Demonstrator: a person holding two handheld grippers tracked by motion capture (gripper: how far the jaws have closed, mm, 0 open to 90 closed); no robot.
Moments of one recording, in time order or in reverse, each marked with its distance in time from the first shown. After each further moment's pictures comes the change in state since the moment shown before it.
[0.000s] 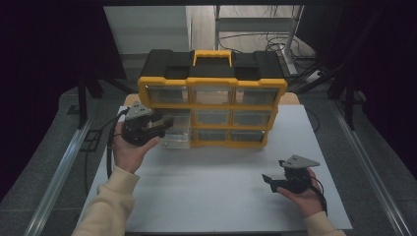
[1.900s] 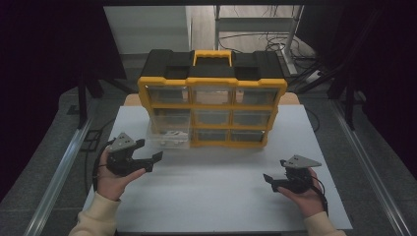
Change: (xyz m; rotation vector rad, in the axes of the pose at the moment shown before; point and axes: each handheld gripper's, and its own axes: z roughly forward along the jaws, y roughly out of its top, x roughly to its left) left arm 0.004 -0.080 -0.026 0.079 -0.055 -0.030; right arm -0.002 -0.001 -0.002 -0.008 -0.010 0.008
